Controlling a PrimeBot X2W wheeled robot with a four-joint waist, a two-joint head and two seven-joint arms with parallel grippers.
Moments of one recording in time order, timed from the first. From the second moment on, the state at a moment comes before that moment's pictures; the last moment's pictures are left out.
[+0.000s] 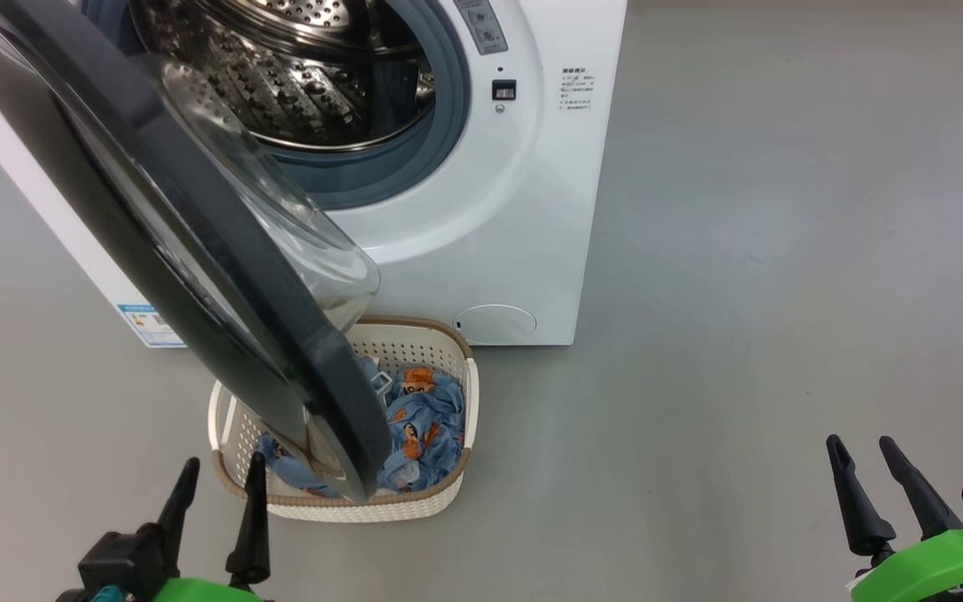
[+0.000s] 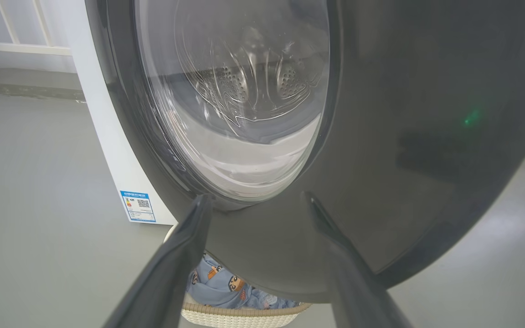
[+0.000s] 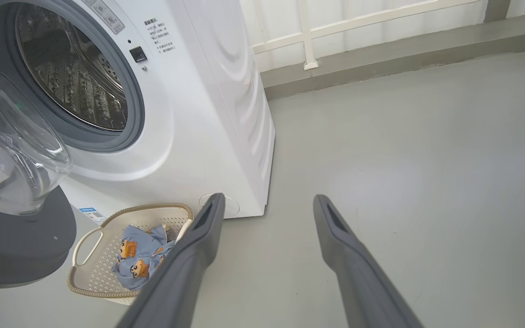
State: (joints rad) left arm -0.04 0.05 -0.06 0.23 -0.27 -0.13 -0.26; right arm -0.07 -0.31 0.11 0.41 0.60 0.13 -0.25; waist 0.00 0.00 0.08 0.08
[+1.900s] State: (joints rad) left arm -0.11 0.05 -0.45 -0.32 -0.39 -0.07 -0.11; right arm -0.02 -0.29 0.08 0.40 0.57 0.13 -0.25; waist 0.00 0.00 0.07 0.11
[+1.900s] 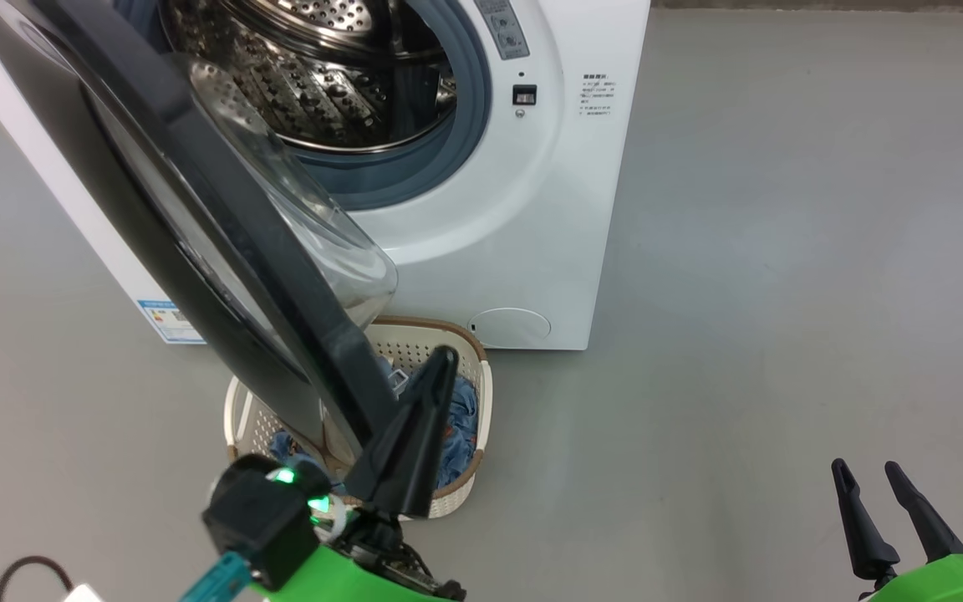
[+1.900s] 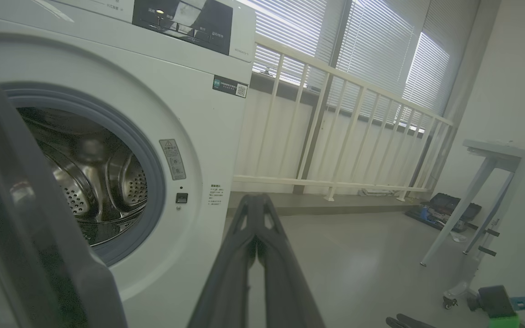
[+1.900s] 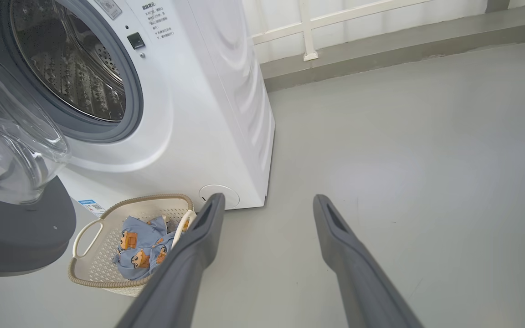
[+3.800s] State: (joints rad) left arm -0.22 0.02 -0.44 0.25 -0.53 -0.06 -0.25; right arm -0.06 -0.29 0.09 0.39 0.57 0.13 -0.25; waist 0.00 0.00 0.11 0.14
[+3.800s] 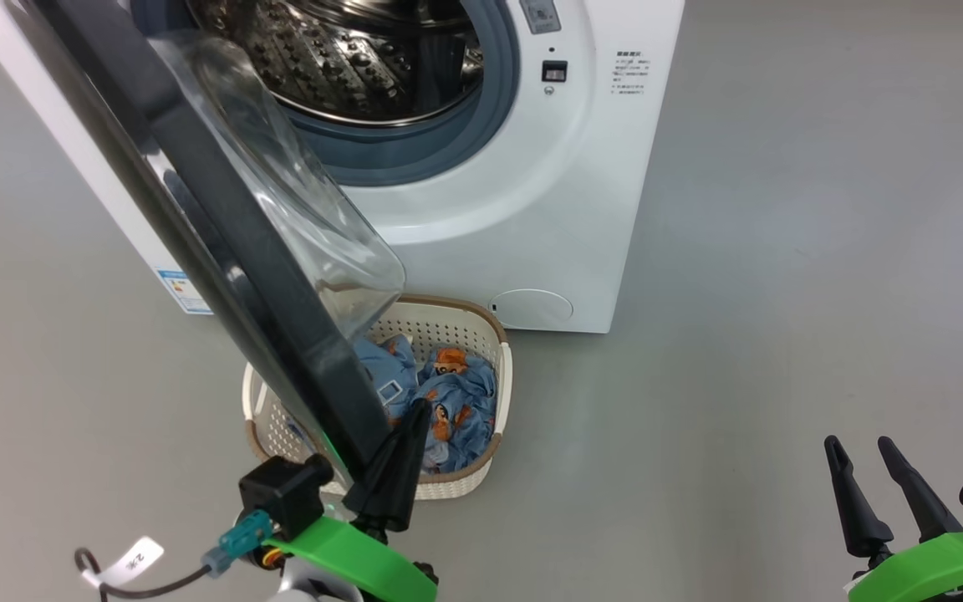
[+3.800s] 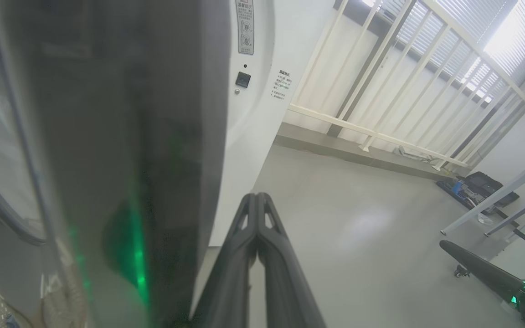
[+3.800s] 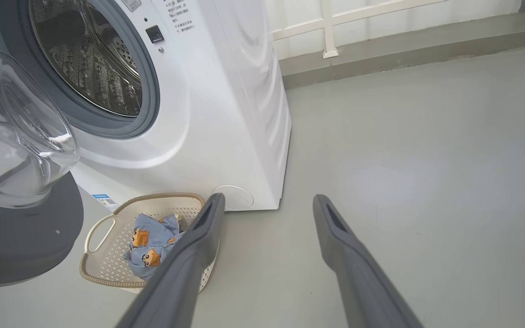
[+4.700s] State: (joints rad) left arm -0.10 0.02 -0.33 0.13 -0.48 -0.04 -0.25; right arm -0.05 -0.31 0.10 0.39 0.57 0.13 -0.25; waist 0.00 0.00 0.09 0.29
